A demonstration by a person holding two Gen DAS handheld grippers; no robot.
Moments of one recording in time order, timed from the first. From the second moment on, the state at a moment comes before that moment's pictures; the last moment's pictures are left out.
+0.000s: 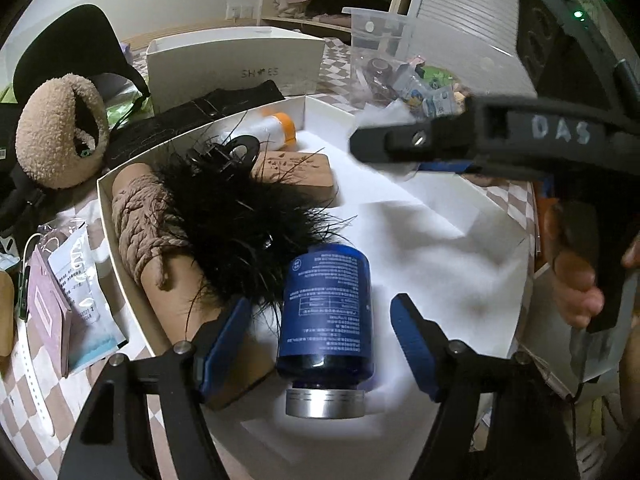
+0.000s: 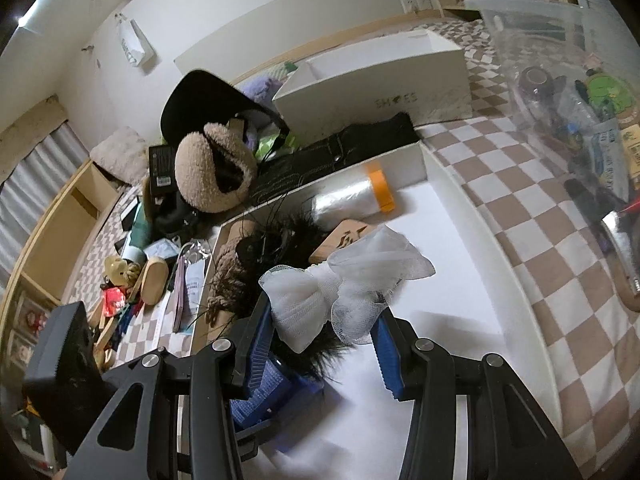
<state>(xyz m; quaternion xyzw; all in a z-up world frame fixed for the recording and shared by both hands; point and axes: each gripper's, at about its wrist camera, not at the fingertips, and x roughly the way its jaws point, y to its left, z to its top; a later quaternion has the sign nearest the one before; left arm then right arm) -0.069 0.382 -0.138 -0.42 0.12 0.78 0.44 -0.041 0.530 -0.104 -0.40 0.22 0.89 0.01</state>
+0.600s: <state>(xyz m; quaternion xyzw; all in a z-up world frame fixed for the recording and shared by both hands) -0.074 0.368 -0.124 -0.41 0.09 0.80 0.43 -0.051 0.514 -0.109 -0.41 0.20 0.89 0.04</state>
